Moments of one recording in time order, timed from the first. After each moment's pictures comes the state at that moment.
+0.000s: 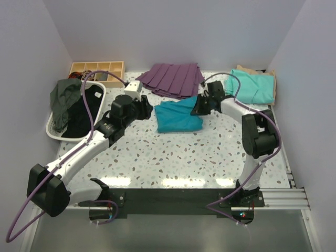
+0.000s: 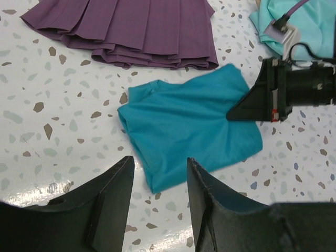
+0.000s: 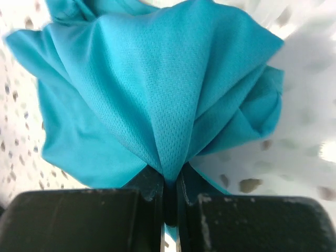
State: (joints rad) left arm -0.53 1.20 0.92 -0.08 -0.11 -0.33; right arm 0.27 1.92 1.25 -0.26 -0.37 0.39
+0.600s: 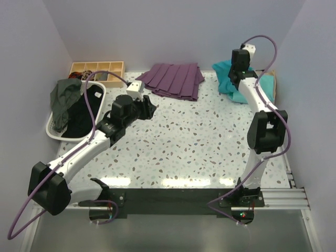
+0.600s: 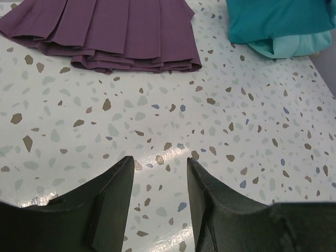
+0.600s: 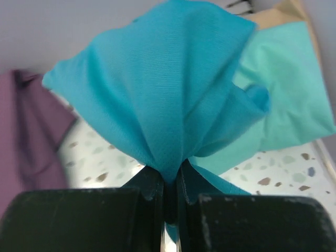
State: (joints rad) left arm -0.53 1.22 0.90 -0.01 -0.04 -0.33; right arm 0.09 1.93 1.79 -0.38 0.42 0.26
